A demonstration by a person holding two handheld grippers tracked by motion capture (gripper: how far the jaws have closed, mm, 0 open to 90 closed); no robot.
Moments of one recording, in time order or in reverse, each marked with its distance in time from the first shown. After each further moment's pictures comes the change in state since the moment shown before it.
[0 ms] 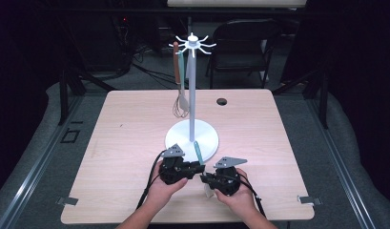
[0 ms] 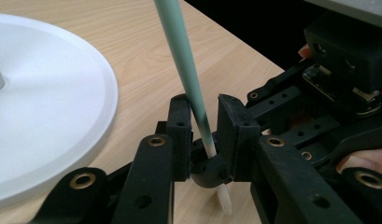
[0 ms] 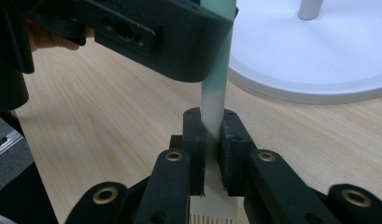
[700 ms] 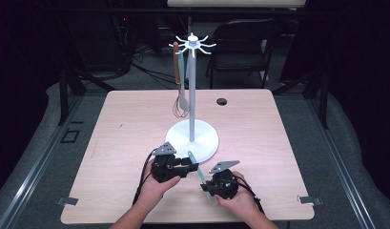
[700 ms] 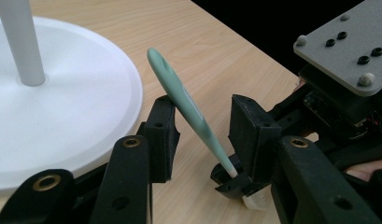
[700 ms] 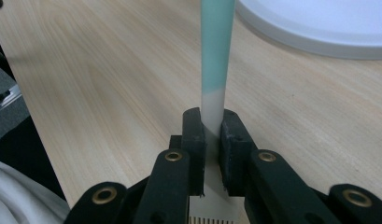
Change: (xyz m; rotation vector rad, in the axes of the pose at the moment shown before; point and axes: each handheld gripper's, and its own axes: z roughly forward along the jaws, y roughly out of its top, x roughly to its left) left arm 0.012 0.000 -0.018 -0.025 0.030 -0.006; right arm 0.001 -0.010 0.010 0.168 0.034 -0.048
